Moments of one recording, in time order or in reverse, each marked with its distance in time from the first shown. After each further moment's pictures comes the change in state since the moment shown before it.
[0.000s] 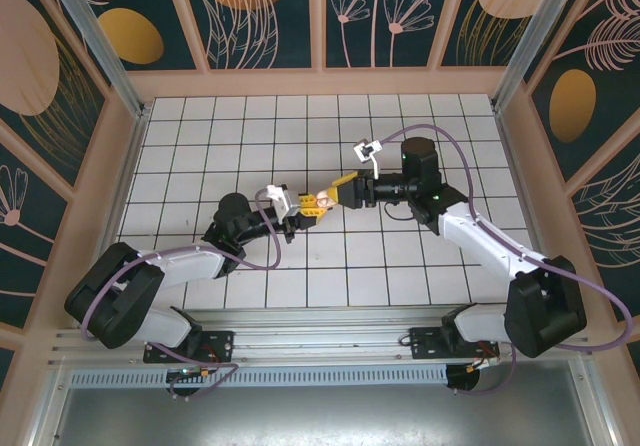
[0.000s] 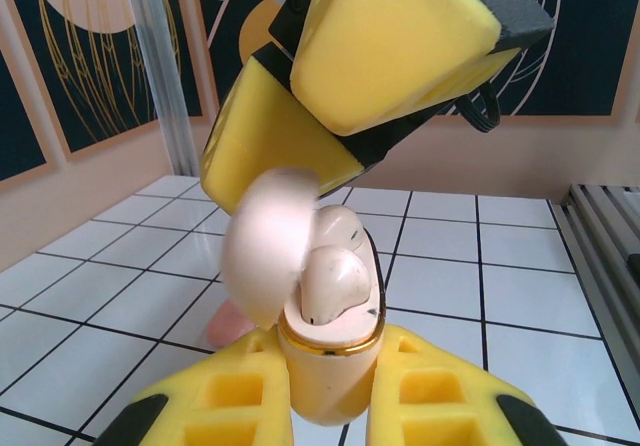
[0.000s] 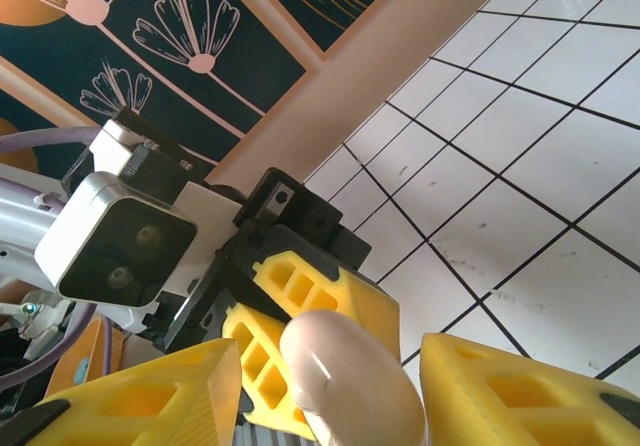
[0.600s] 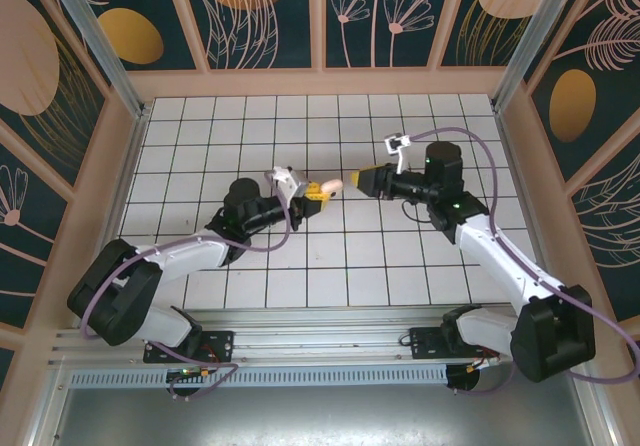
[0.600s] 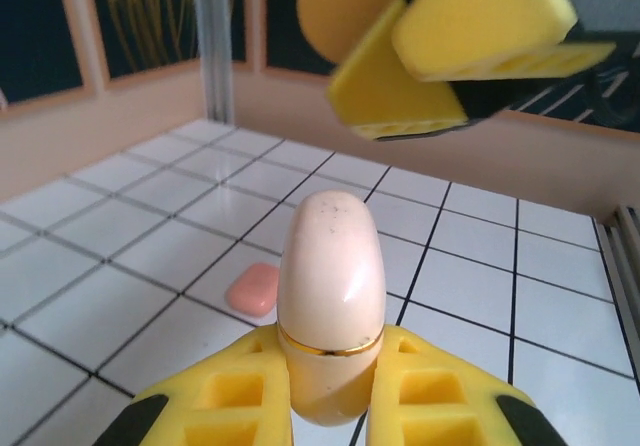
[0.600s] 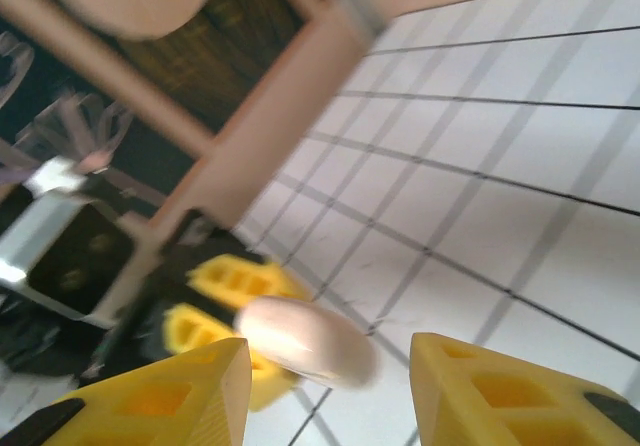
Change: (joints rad) left arm -0.004 0.032 0.160 -0.265 -0.137 -0.131; right arm -0.129 -0.142 -0.075 -0.048 0.264 0.086
